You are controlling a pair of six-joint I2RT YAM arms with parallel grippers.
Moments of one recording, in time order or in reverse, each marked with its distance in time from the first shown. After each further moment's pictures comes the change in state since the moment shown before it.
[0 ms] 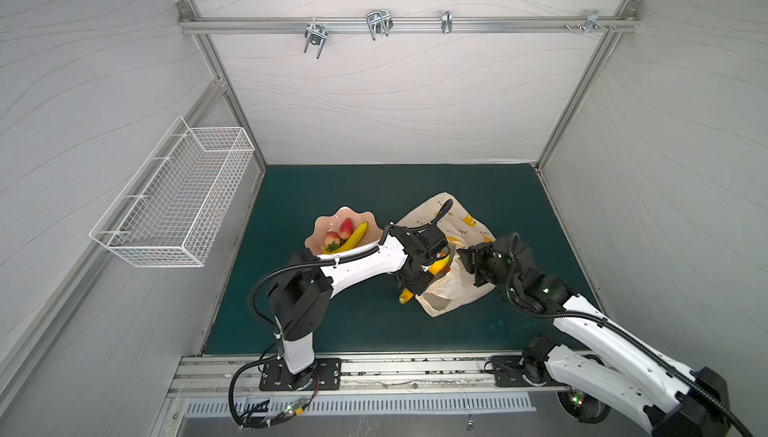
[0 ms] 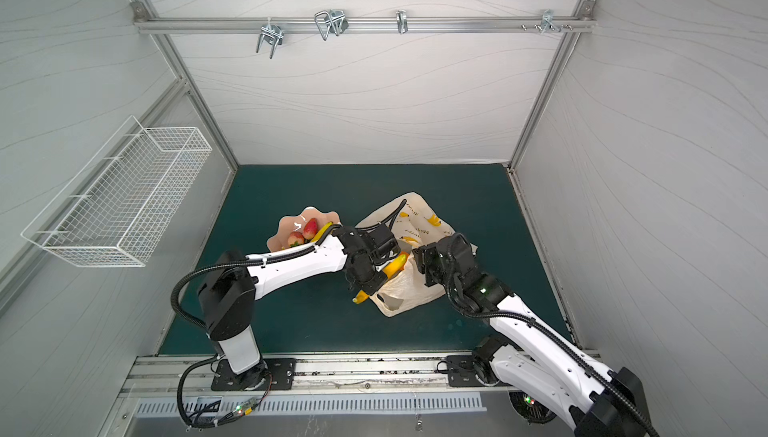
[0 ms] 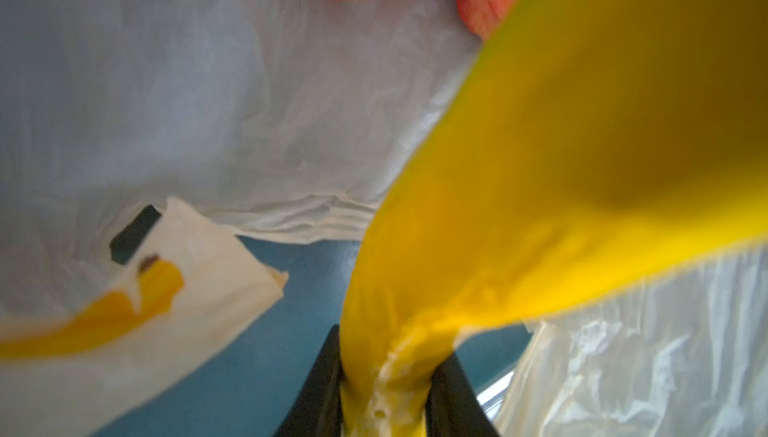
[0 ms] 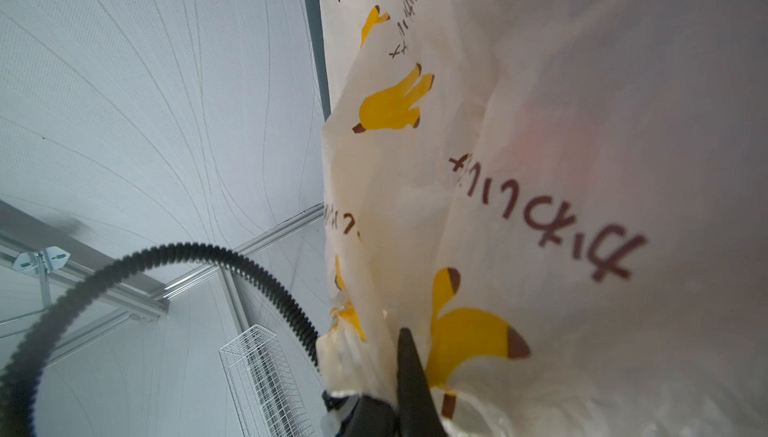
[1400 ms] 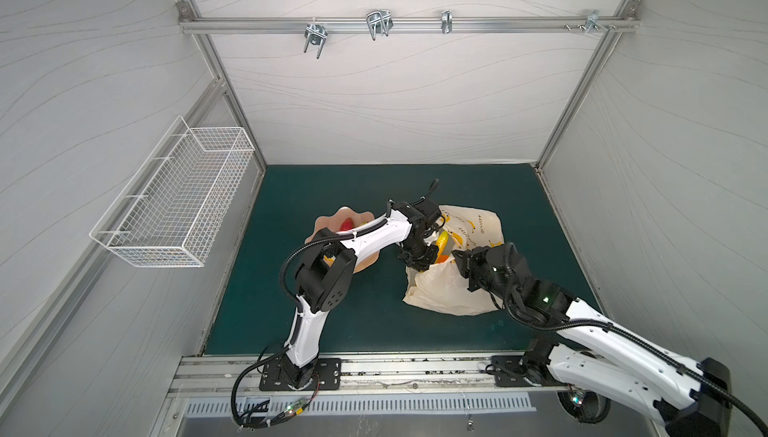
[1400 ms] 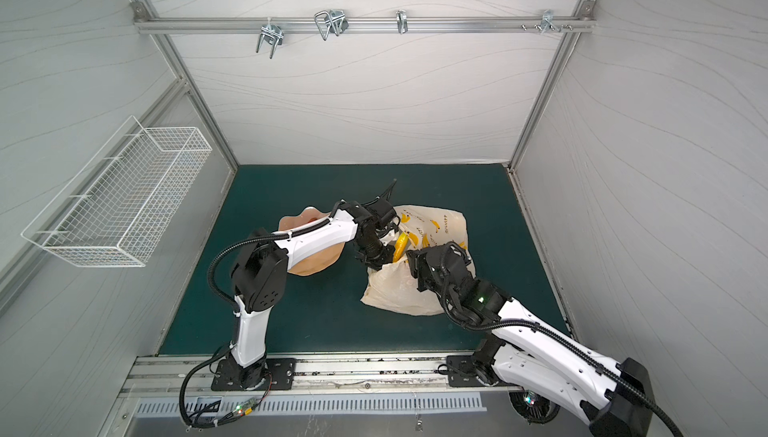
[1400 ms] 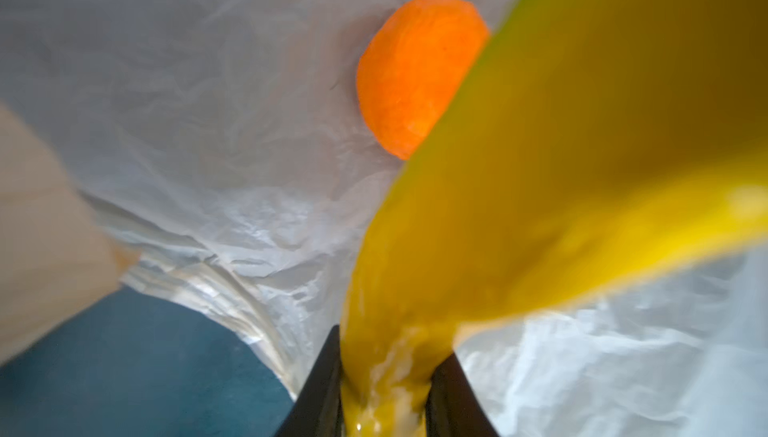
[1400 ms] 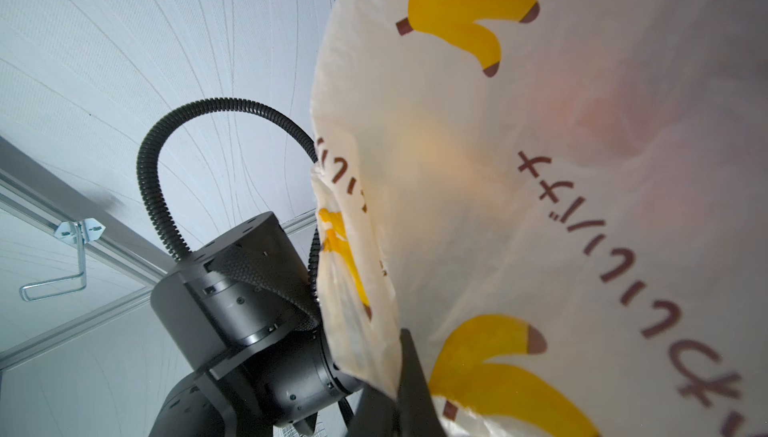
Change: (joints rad) left arm 0.167 0.201 0.230 -0.027 0.329 -0.137; right arm 0.182 -0.026 0.015 0.015 0.206 0.081
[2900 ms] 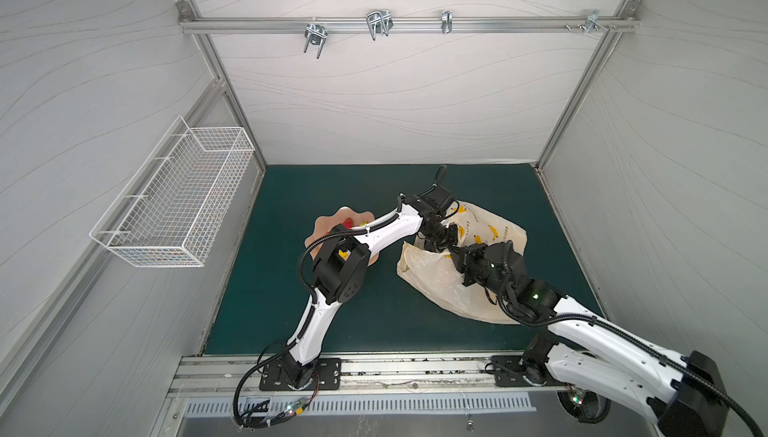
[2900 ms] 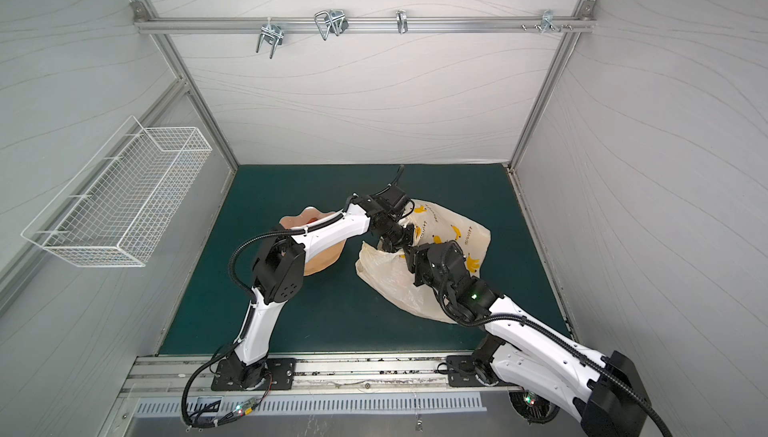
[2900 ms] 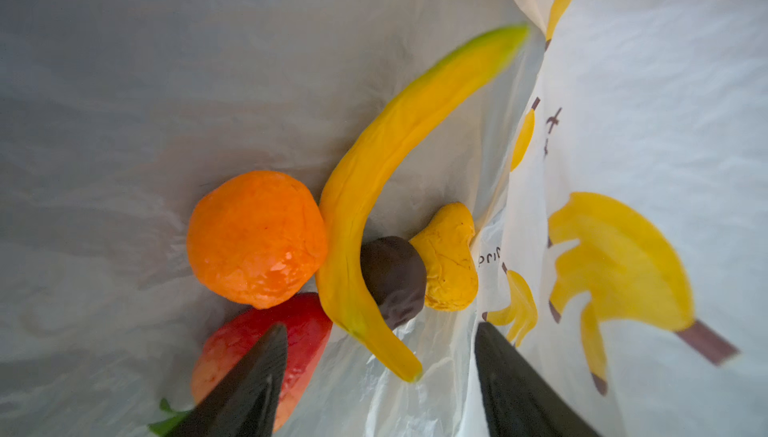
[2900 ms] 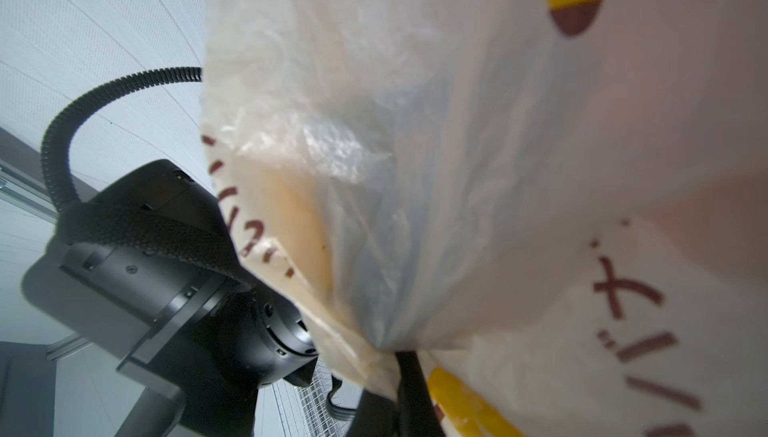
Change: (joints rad) left arm -0.013 0.147 0.212 0.209 0.172 -0.346; right arm -0.078 0.051 -0.078 0.207 -0.087 0.009
